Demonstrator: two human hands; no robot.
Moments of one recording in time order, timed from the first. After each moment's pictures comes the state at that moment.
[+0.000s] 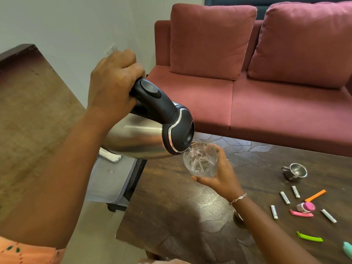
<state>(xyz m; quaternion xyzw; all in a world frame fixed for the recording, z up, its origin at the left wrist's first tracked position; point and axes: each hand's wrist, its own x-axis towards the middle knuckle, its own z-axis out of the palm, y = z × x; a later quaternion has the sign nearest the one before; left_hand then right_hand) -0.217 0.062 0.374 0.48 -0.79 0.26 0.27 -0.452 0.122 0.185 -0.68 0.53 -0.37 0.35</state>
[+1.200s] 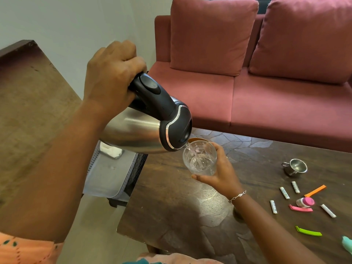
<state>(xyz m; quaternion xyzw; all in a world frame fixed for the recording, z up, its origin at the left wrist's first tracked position) -0.222 0.069 0.380 0.45 -0.81 0.30 0.25 -0.455 0.132 0.187 -0.68 0.54 -0.35 0.36</state>
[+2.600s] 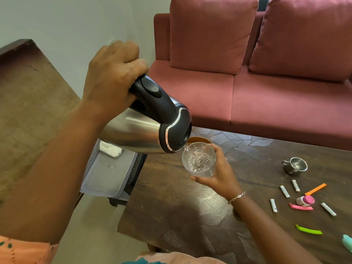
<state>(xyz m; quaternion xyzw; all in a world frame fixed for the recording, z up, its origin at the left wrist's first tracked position) -0.224 0.068 0.379 0.41 -0.82 0.31 0.25 -0.454 0.134 0.180 -0.67 0.53 -0.36 0.37</state>
